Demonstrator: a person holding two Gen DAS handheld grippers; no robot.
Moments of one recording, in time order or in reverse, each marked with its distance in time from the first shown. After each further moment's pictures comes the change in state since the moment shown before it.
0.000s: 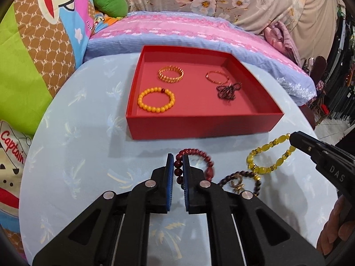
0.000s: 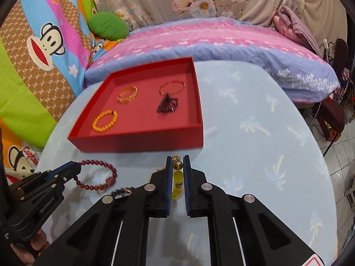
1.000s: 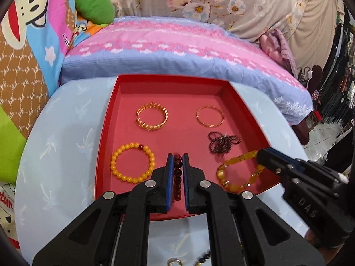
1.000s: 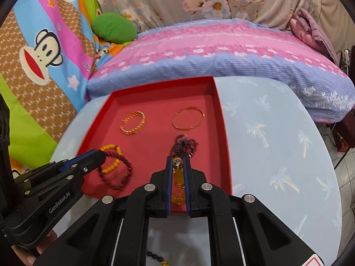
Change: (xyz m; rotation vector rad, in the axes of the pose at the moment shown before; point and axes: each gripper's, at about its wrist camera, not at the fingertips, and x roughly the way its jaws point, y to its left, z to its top) left arm 0.060 -0.009 0.082 -0.002 -0.008 -0.047; right arm 0.066 0.012 0.067 -0.014 0.019 0.049
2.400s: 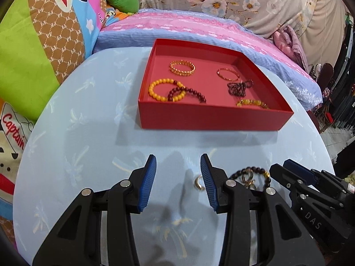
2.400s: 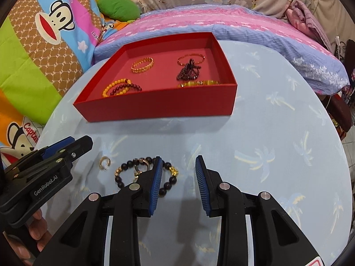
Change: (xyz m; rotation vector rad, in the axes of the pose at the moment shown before) left arm -0.050 0.019 -0.103 -0.056 0.013 0.088; right arm -0.034 0.019 -0.109 -0.030 0.085 -0.029
